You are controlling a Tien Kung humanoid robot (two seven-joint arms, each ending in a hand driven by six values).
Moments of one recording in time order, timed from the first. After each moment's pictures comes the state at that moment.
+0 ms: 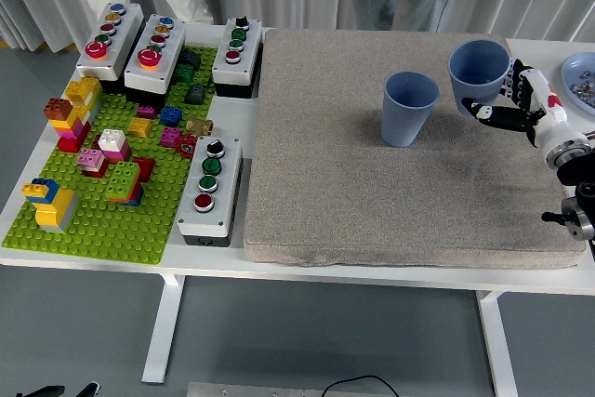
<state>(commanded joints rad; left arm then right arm) -0.18 0.11 -0.69 -0.18 0.52 0.00 0.25 0.55 -0.15 1.28 0.95 -1.40 -0.03 0.09</state>
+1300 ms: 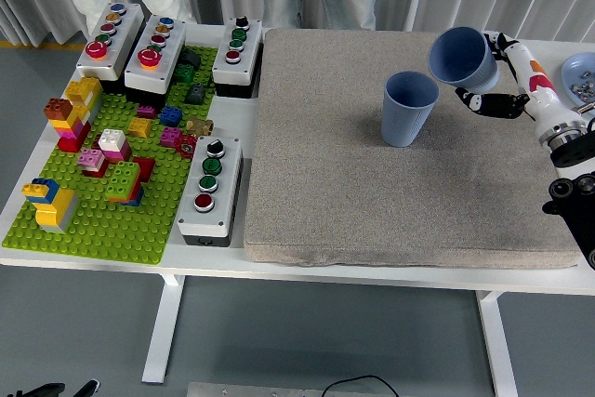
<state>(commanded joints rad) -0.18 0.11 -0.71 -0.18 0.53 0.00 0.25 0.60 -0.16 1.22 0.97 -1.76 -0.14 0.17</state>
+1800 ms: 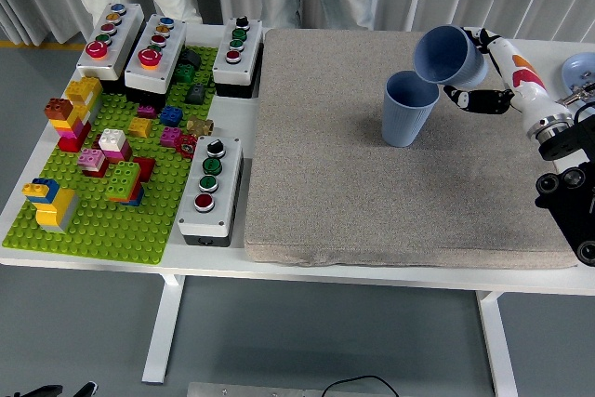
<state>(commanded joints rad) -0.18 0.11 -0.69 -0.18 0.52 0.00 0.25 0.65 -0.16 1.17 0.93 -1.81 -0.16 0.19</state>
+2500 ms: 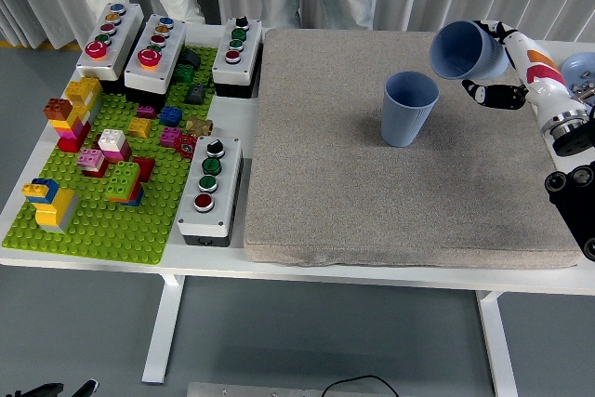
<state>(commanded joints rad) -0.18 0.11 -0.69 -0.18 0.52 0.00 0.24 0.66 -0.19 1.16 0.91 -1.90 -0.24 0.20</state>
